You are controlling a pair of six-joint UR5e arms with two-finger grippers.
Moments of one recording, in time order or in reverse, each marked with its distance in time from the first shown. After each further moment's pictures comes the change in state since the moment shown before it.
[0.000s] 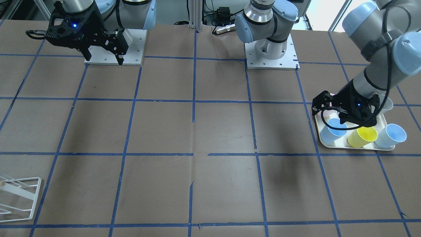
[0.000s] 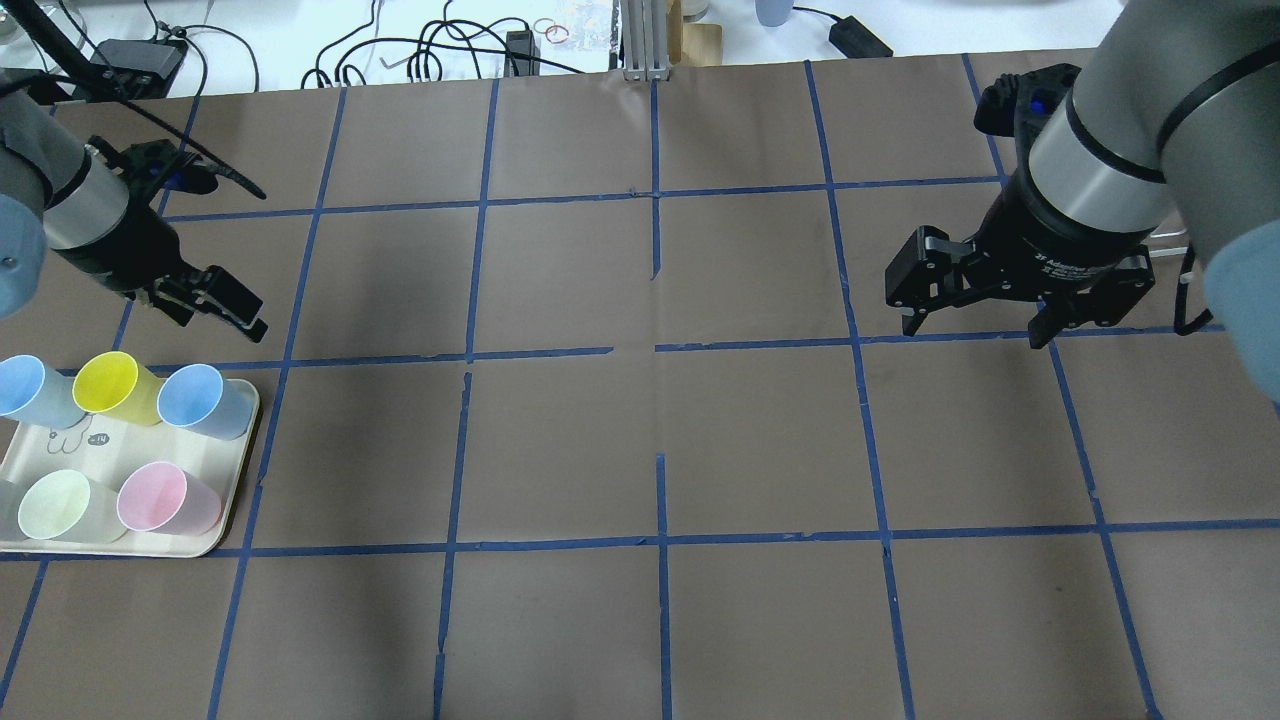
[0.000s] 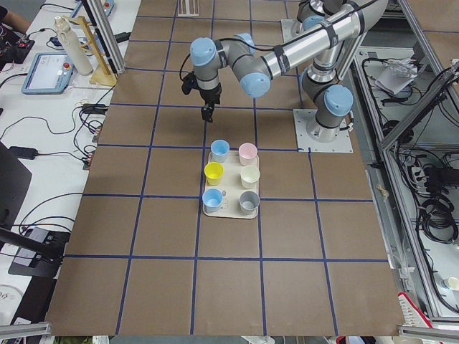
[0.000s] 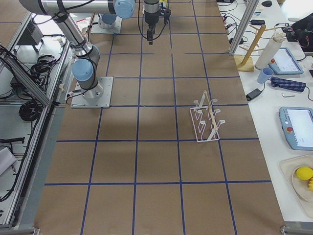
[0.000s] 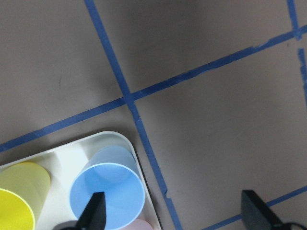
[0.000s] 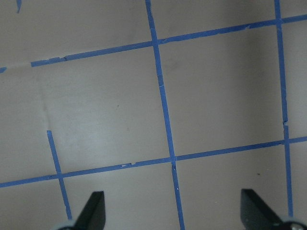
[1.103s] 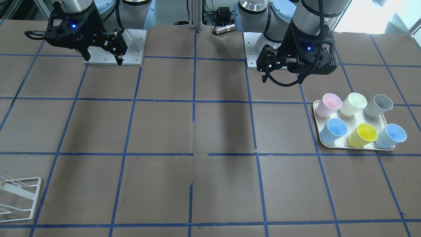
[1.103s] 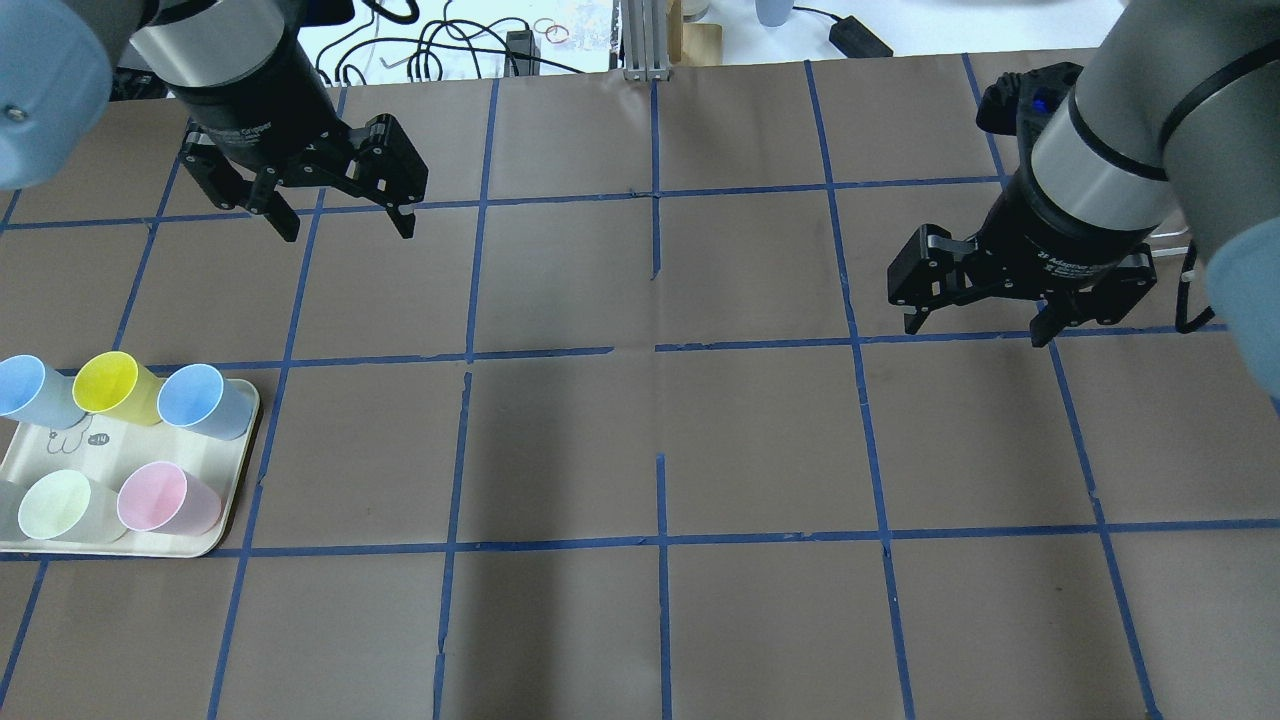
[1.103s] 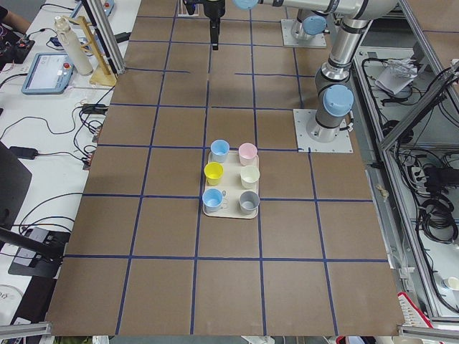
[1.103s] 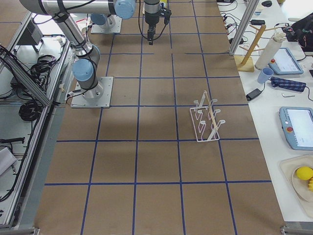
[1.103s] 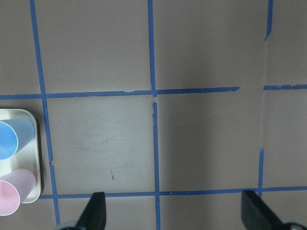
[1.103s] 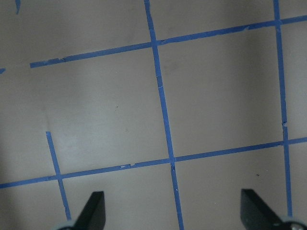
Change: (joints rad) left arm -0.360 0.053 0.318 -0.323 0.025 -0.604; right arm -0.004 0.002 0.000 -0.002 0.000 -0.004
